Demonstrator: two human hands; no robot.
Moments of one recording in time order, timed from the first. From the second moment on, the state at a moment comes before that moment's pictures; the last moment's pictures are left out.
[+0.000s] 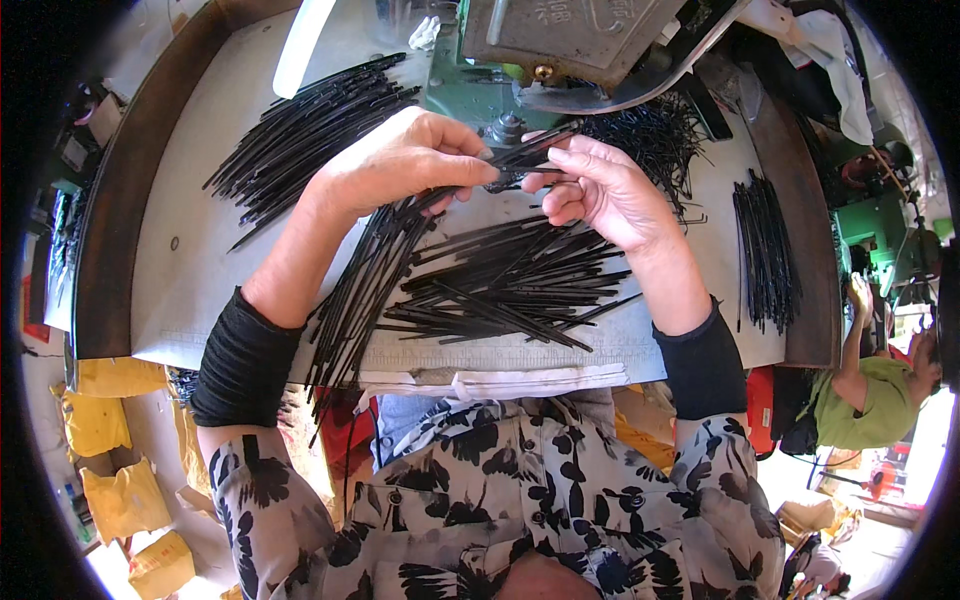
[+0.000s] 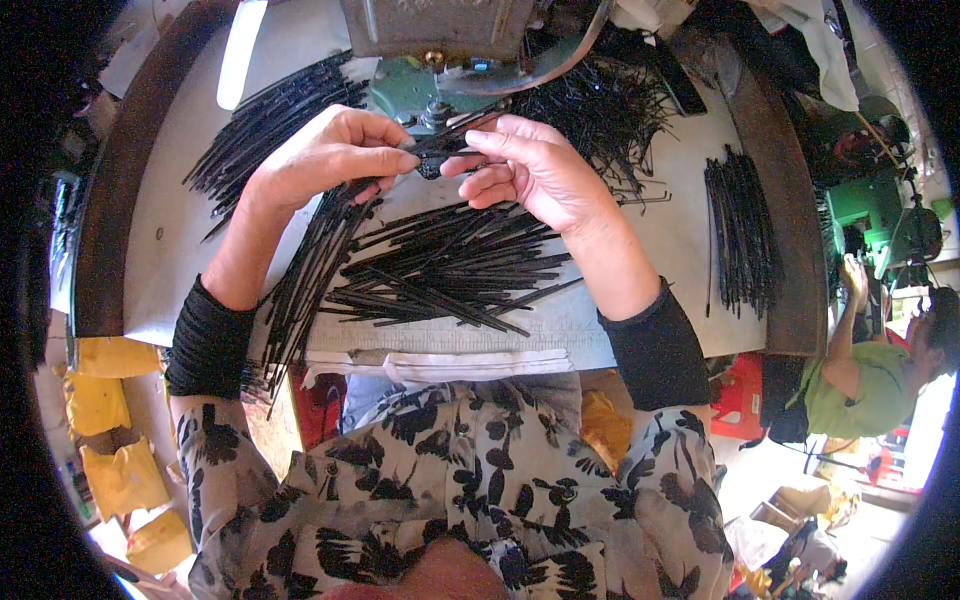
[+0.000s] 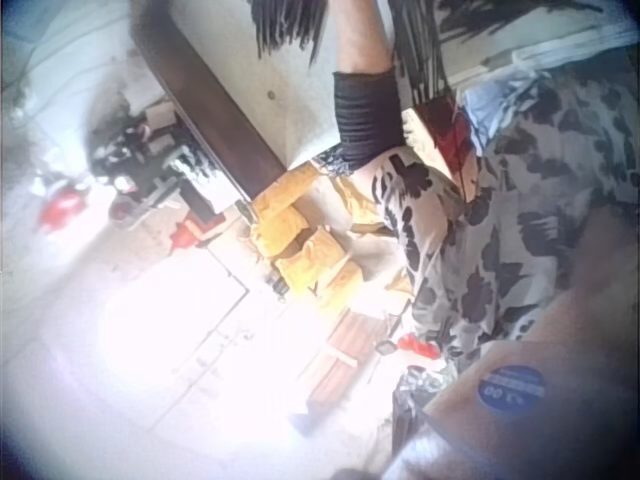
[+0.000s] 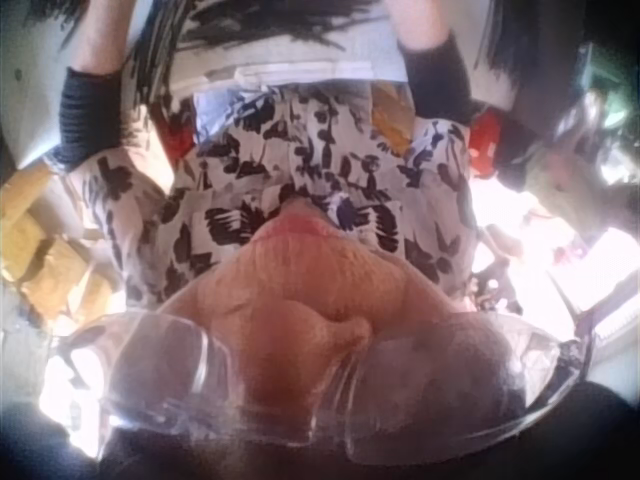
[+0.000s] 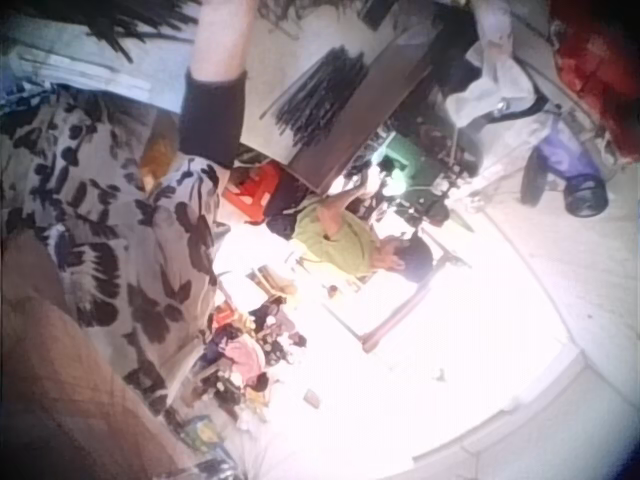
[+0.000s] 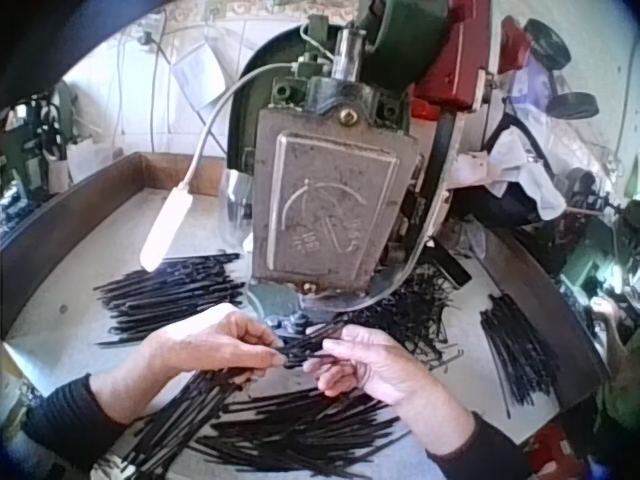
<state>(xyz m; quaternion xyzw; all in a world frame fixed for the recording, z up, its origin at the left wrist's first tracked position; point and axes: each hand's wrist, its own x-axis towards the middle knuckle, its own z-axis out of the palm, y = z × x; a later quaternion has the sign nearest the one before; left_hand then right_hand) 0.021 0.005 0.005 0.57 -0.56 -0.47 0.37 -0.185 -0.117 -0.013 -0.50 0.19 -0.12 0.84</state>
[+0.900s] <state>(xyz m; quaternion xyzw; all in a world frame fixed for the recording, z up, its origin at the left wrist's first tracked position) 0.037 -0.003 -0.001 0.61 -0.46 -0.43 0.49 -0.184 -0.128 -0.018 -0.50 0.17 -0.30 0.79</state>
